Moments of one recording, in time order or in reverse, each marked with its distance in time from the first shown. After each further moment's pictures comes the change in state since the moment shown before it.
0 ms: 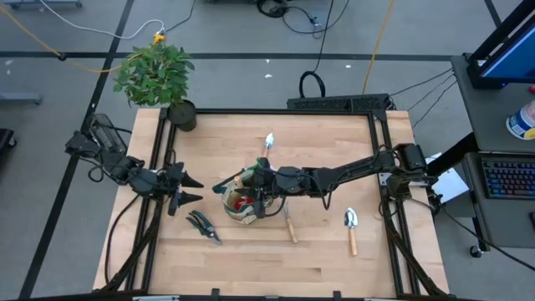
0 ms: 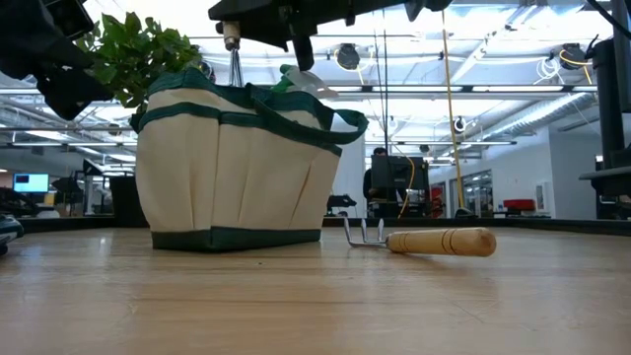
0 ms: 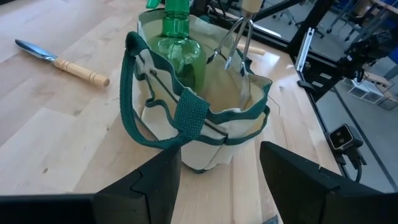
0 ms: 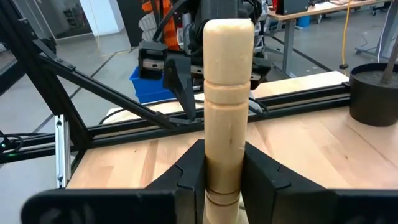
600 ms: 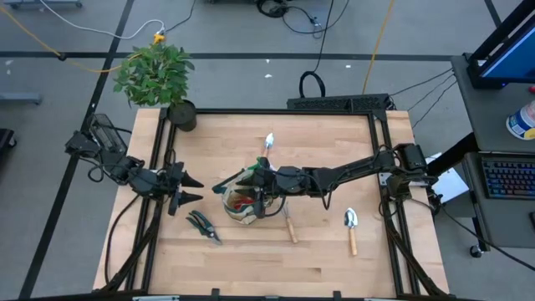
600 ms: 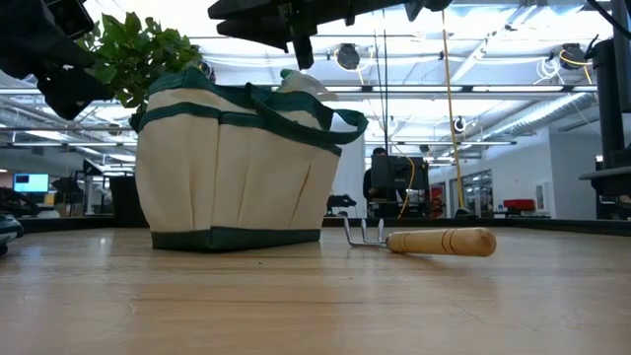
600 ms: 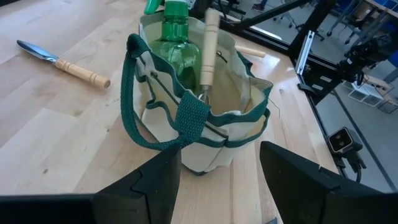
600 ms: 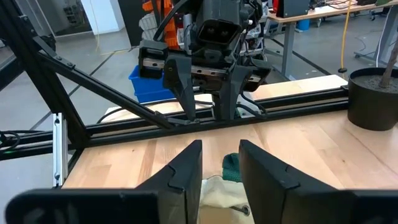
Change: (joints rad) left arm 0.000 0.000 0.000 0.005 -0.006 -0.006; right arm 0.000 0.000 0.000 0.001 -0.001 -0.021
